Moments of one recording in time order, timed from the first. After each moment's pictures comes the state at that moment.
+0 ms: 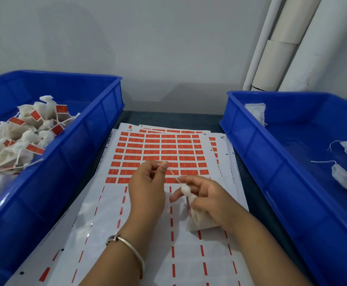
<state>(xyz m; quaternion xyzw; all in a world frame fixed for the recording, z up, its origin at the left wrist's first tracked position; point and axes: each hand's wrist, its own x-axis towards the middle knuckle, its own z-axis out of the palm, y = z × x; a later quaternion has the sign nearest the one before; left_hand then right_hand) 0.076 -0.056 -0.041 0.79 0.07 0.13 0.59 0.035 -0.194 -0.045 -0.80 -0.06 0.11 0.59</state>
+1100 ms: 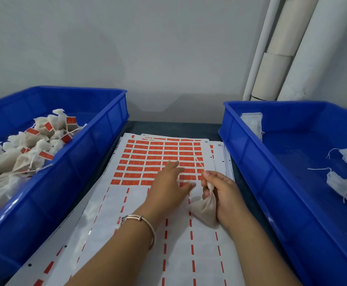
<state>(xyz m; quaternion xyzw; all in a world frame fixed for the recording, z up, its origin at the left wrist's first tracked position) 0.096 -0.085 -0.055 0.95 -0.12 -0.01 0.30 0.043 -0.216 -0.041 -0.53 0.20 -0.02 0.83</state>
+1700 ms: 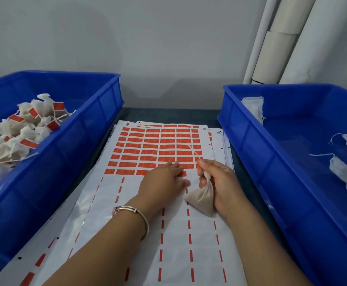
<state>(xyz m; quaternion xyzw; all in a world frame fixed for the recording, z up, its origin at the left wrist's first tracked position) 0.098 -0.078 -0.074 0.96 -0.20 0.00 0.17 0.047 -0.216 -0.050 -0.53 0.20 -0.01 0.82</state>
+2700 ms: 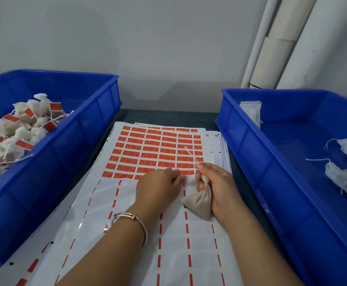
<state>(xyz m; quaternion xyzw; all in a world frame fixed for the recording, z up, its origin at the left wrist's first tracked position) 0.096 -0.079 -0.074 0.96 -0.16 0.07 0.20 0.049 -0.216 -0.053 -0.54 0.19 -0.02 0.82</state>
